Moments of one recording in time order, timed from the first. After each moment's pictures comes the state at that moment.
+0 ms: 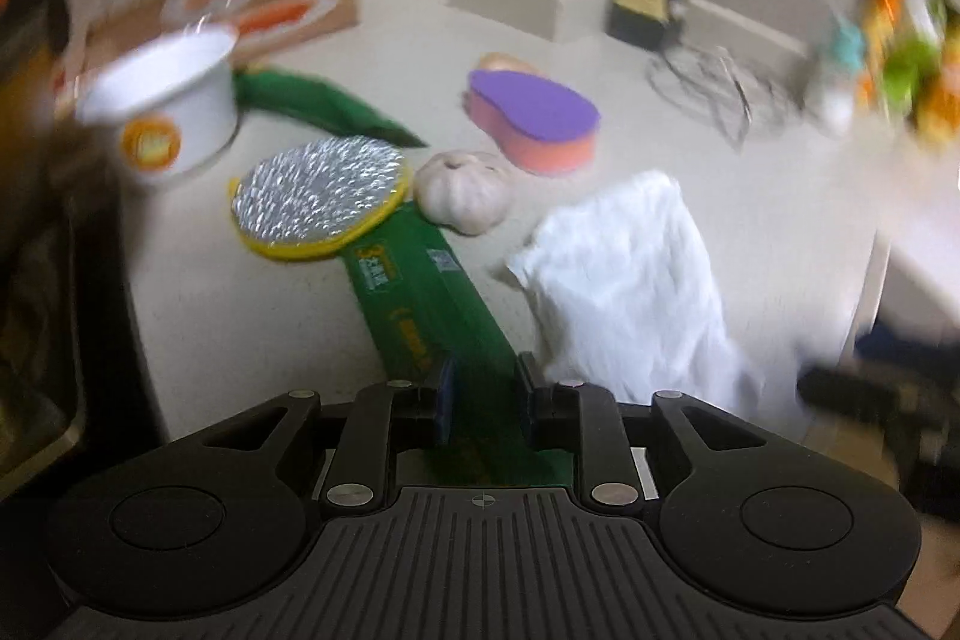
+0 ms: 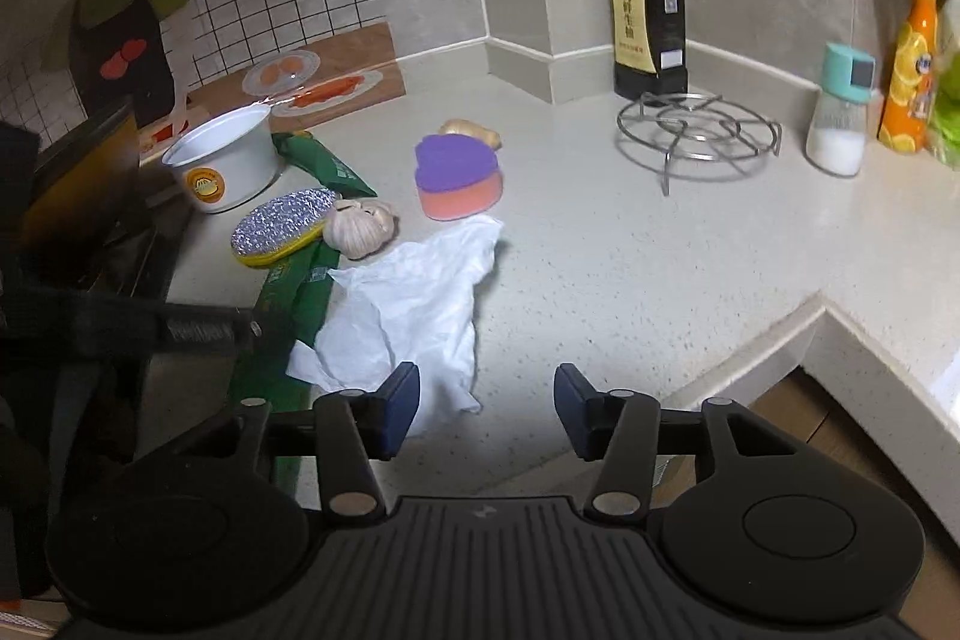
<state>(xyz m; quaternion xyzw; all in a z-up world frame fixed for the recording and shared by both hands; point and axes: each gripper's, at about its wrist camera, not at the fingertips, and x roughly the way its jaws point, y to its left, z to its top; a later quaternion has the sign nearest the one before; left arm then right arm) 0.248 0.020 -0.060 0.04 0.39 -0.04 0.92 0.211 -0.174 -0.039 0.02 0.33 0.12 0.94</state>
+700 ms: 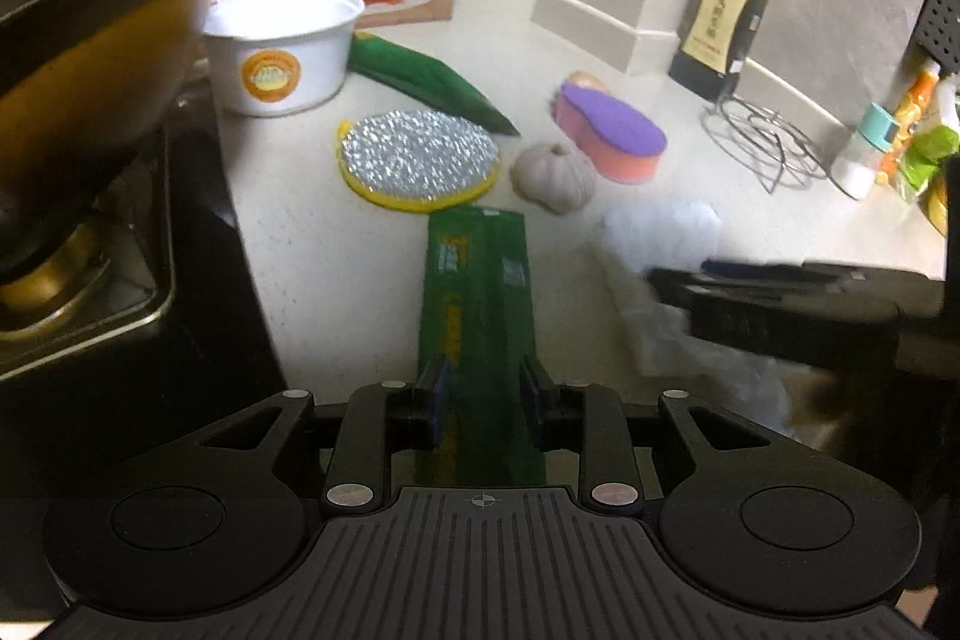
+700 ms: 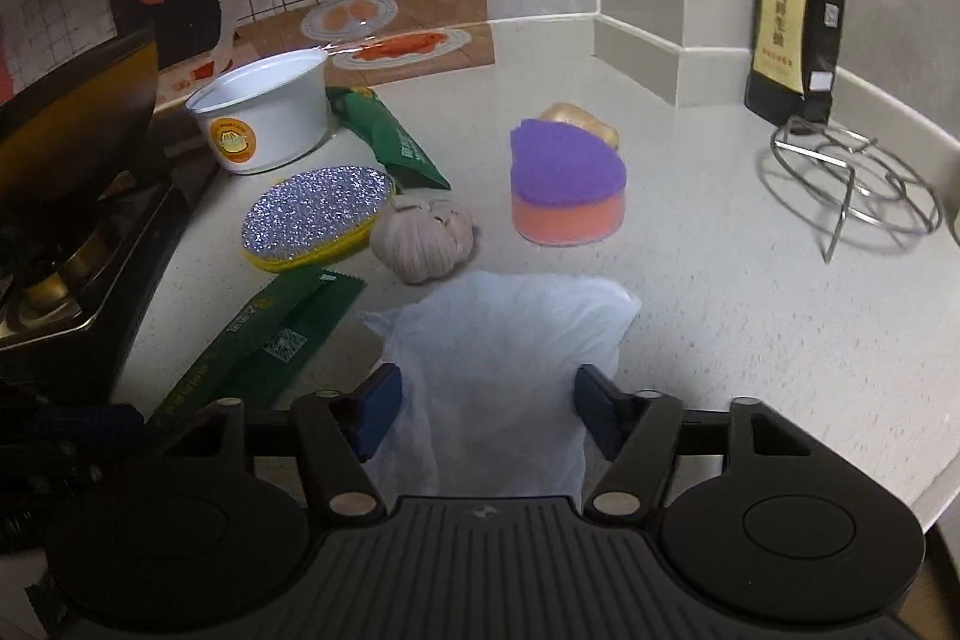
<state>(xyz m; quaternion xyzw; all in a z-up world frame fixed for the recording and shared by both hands) 0.206 0.081 -0.052 -0.08 0.38 0.00 0.92 0.294 -0.112 -0.066 -0.05 0.33 0.20 0.92</state>
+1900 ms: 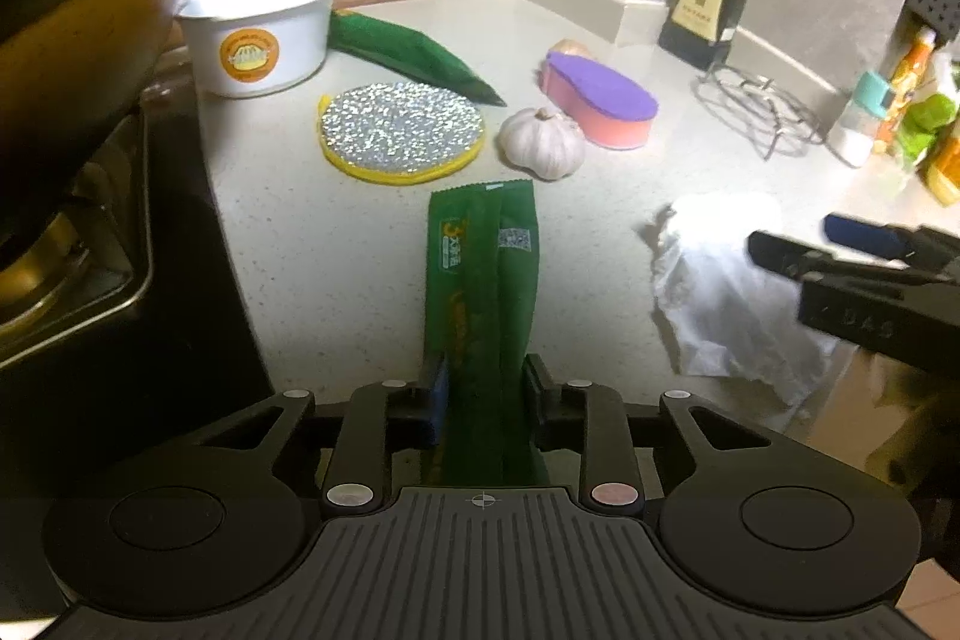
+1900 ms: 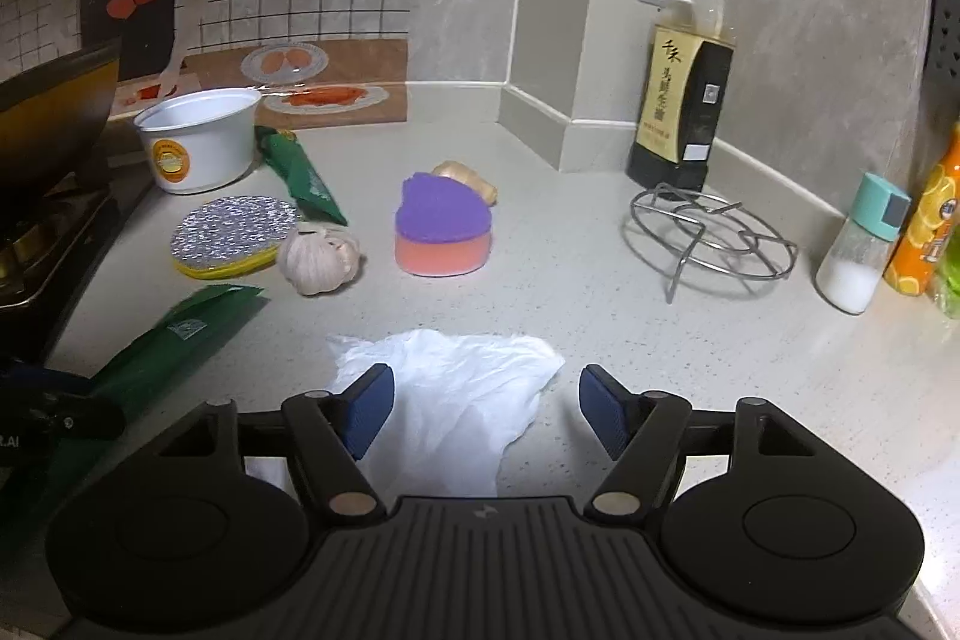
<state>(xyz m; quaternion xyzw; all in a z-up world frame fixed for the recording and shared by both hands) 0.206 0.075 -0.061 -0.07 0.40 -0.02 0.91 0.254 -0.148 -0.048 -0.10 0.26 0.12 0.95</state>
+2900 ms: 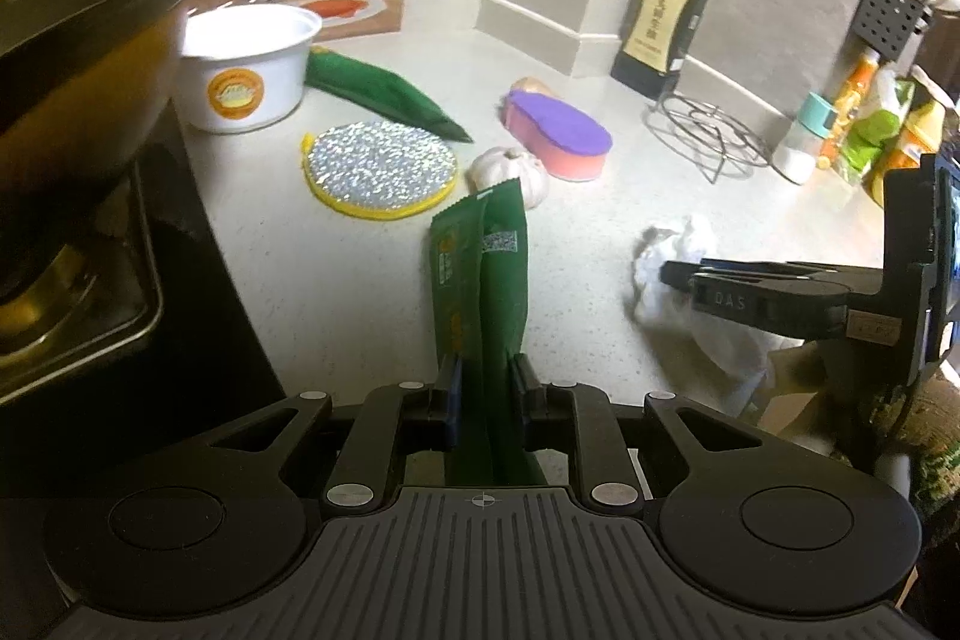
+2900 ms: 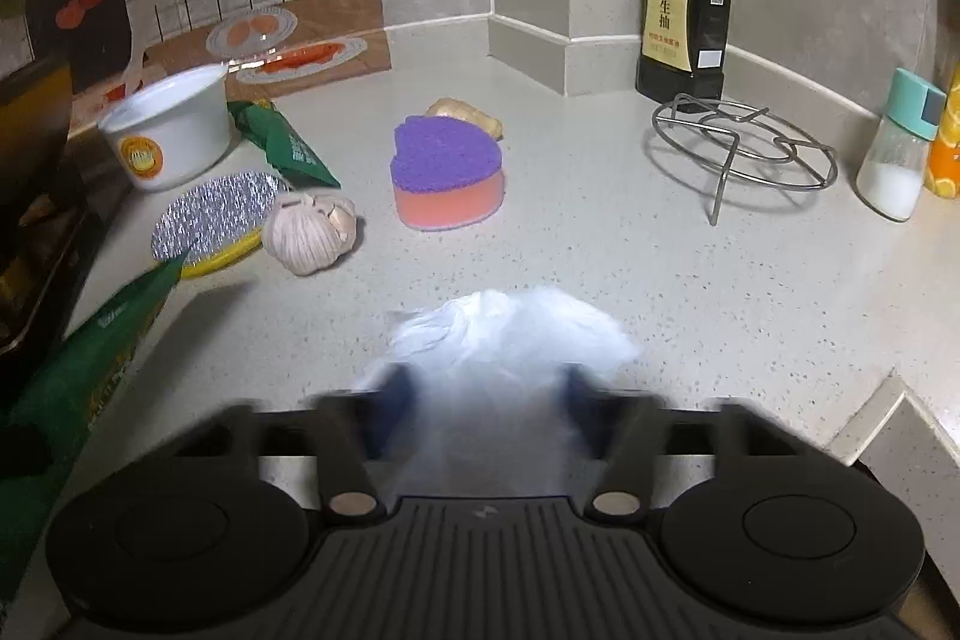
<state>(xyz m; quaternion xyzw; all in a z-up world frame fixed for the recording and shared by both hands) 0.189 0.090 -0.041 -0.07 0.38 -0.07 0.92 0.287 -0.137 -0.070 -0.04 0.33 0.10 0.94</state>
